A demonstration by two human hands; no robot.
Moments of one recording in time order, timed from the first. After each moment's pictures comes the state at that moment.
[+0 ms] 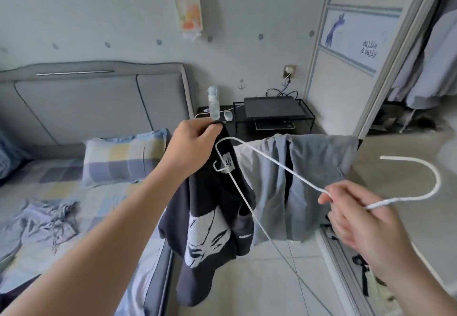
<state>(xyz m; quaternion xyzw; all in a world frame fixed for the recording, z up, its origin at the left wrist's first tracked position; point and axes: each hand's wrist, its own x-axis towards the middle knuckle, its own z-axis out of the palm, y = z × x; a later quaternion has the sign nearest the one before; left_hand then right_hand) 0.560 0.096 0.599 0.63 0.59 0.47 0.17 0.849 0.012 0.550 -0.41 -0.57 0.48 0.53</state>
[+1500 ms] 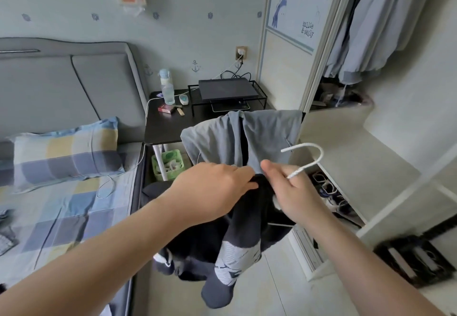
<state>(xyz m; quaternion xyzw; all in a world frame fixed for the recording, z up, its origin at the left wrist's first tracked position) 0.655 0.006 0.556 0.92 0.34 0.18 -0.07 0.852 0.000 0.519 -0.51 -0.66 0.33 0.44</state>
